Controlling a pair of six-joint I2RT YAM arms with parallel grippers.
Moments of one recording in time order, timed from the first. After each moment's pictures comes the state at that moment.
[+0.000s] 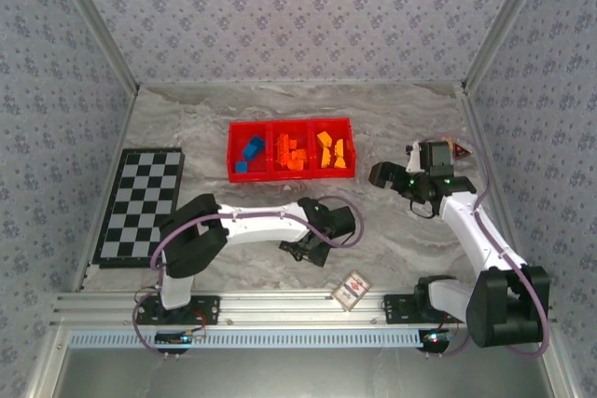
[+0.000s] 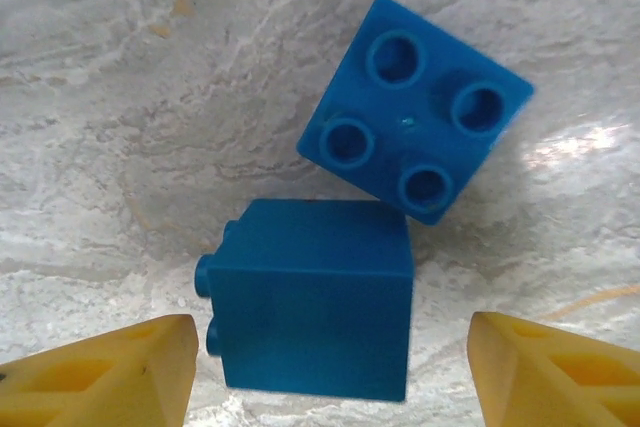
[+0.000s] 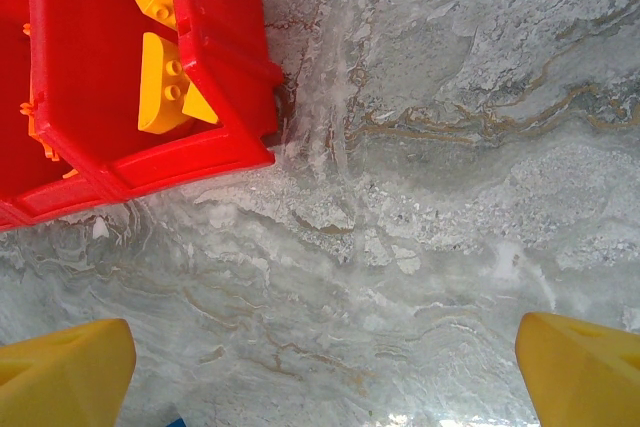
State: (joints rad) left arm -1.23 1.91 1.32 -0.98 -0.14 -0.82; right arm 0.08 1.15 0.77 -0.53 -0.32 0.40
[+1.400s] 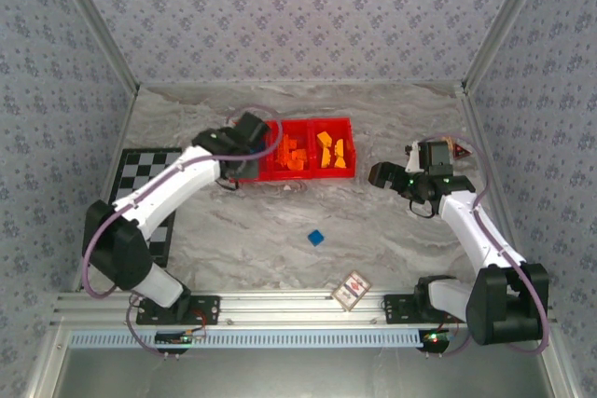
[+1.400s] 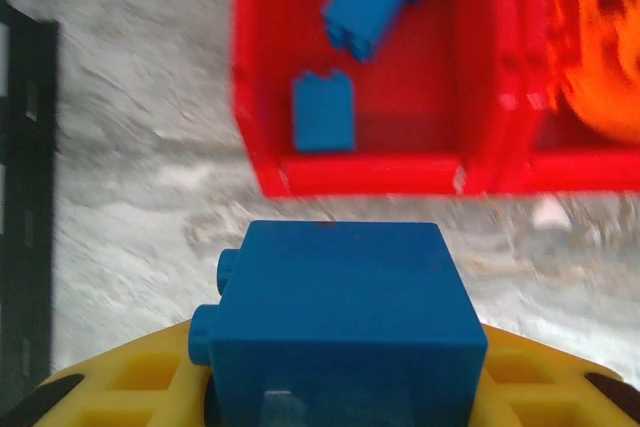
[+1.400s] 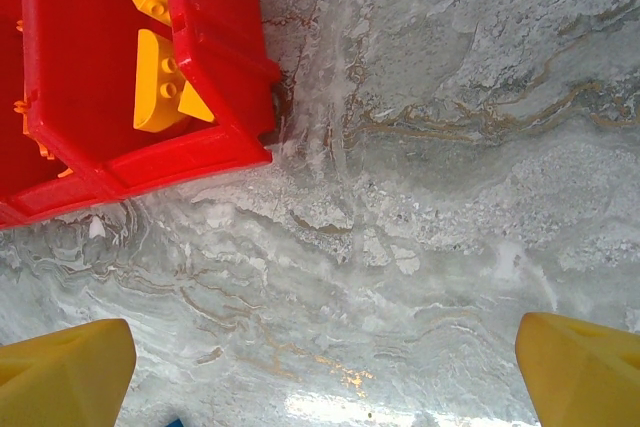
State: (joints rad) left arm -0.60 1.53 1.36 -1.00 -0.34 -0.56; right arm 0.08 1.16 0.77 -0.53 -0.32 0.40
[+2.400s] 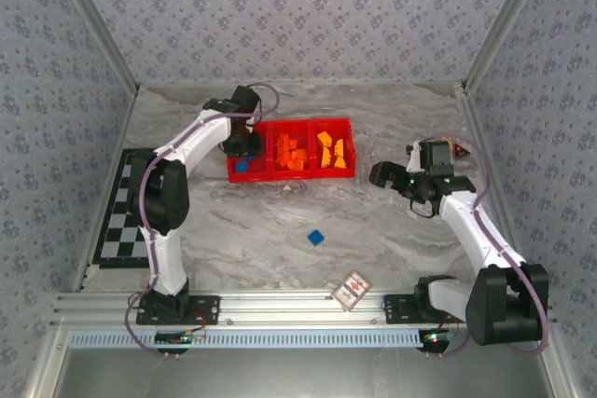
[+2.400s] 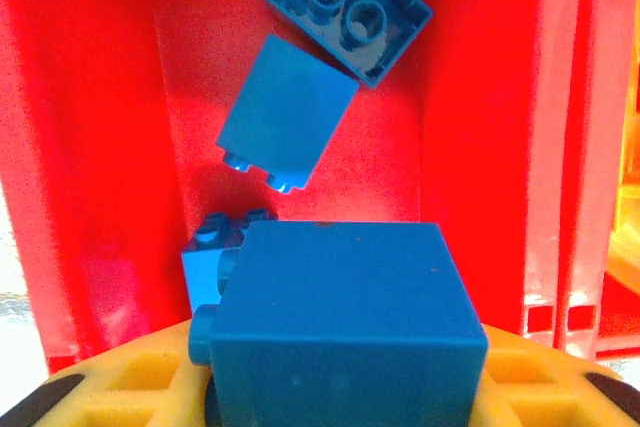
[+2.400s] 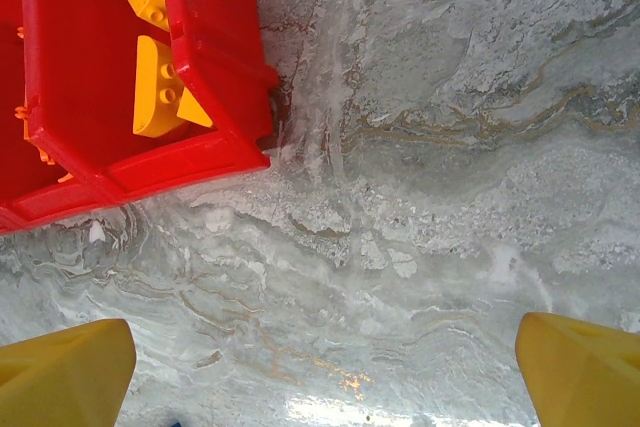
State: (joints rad) left arm -0.41 1.97 1.64 -0.97 -0.01 -0.39; right arm 0.07 1.16 0.77 -0.52 -0.32 0.40
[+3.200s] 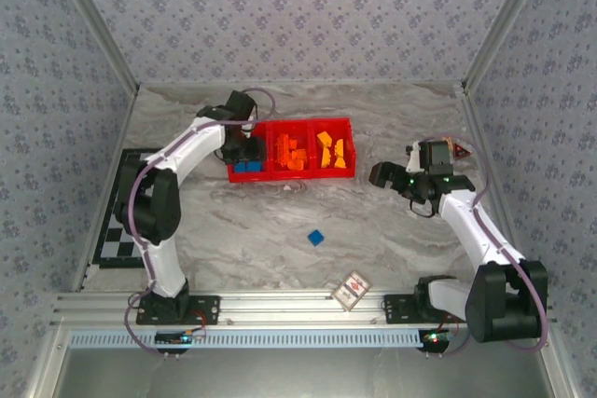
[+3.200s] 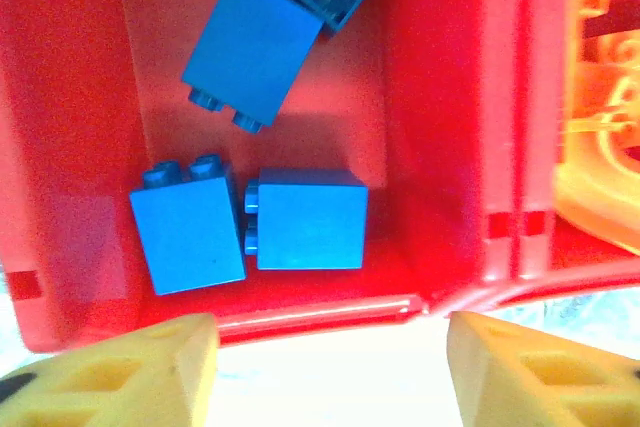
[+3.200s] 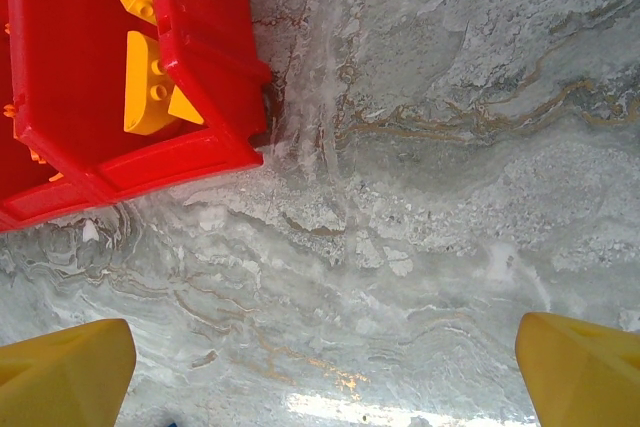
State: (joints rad) left arm -0.41 1.85 1.52 -0.91 0.06 -0.41; right arm 0.07 1.17 0.77 -0.52 -0.32 0.40
